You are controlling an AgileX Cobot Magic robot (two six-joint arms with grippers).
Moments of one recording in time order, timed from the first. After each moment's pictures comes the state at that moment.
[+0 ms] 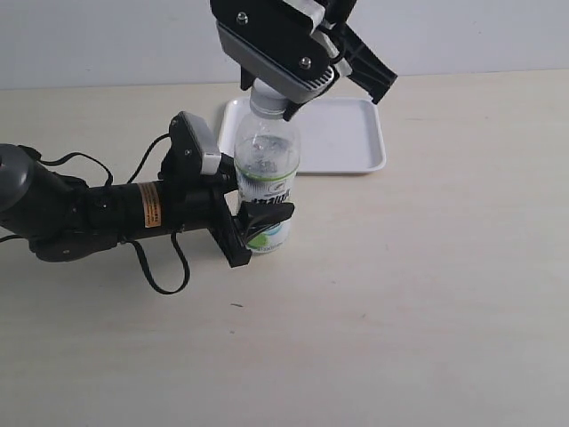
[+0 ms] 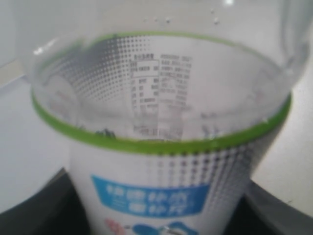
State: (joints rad) left arm -0.42 2.18 -0.88 0.87 -1.07 -0.20; right arm 0.50 1.88 -1.78 0.14 1.19 -1.99
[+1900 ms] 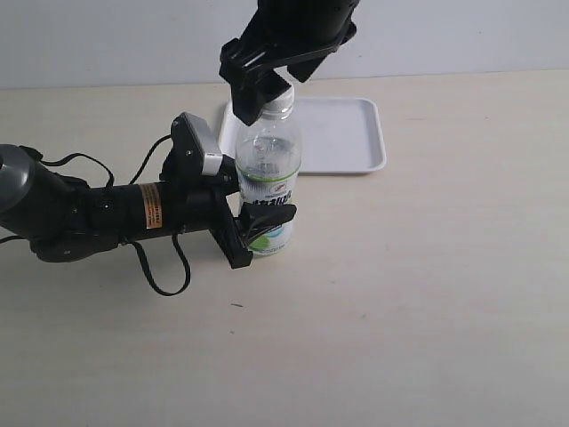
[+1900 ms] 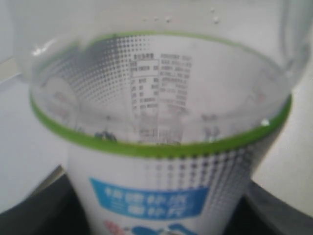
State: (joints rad) left arm -0.42 2.18 -0.88 0.88 -1.07 -0.21; right arm 0.50 1.88 -1.78 0.12 1.18 -0.28
